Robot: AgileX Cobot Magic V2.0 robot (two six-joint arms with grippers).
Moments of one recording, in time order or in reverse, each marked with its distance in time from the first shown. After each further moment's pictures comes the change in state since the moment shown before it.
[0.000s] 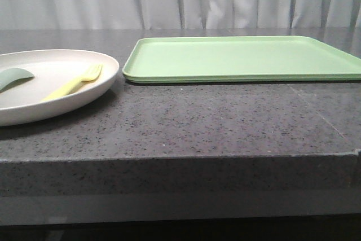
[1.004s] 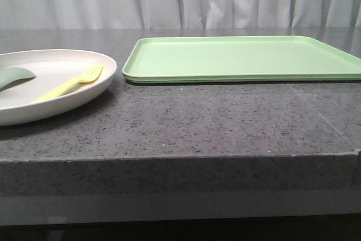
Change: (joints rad) left arm 0.000 0.341 -0.088 -0.020 0.074 0.000; right arm 0.000 0.000 0.000 0.000 0.000 0.000
